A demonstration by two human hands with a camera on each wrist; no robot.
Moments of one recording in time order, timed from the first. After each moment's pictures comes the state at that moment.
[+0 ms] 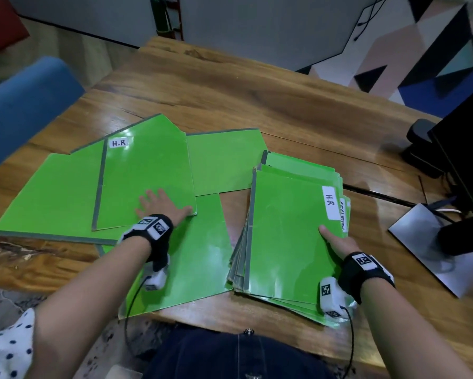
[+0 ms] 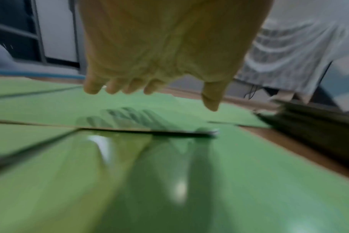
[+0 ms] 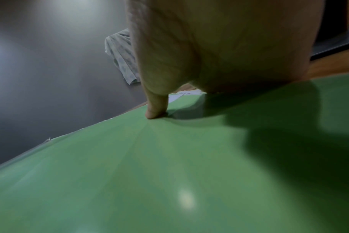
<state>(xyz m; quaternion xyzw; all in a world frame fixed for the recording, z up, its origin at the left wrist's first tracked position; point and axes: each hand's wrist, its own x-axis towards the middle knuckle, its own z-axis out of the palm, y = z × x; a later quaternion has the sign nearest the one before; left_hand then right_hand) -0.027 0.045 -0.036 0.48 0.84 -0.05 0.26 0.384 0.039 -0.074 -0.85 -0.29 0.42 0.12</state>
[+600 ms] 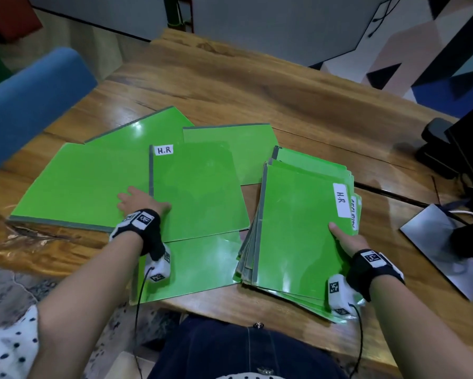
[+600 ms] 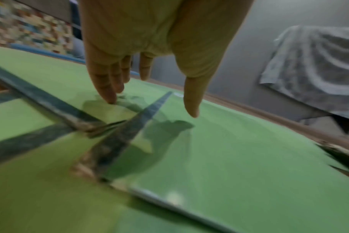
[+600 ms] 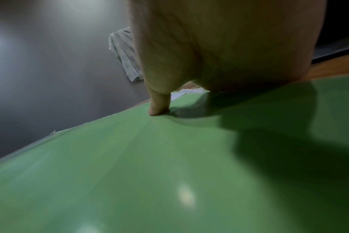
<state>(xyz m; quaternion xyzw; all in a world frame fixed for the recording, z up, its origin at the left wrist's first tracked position) -0.073 0.028 -0.029 0.29 0.92 0.11 0.26 0.383 0.040 -0.080 -0.86 -0.30 0.40 0.11</state>
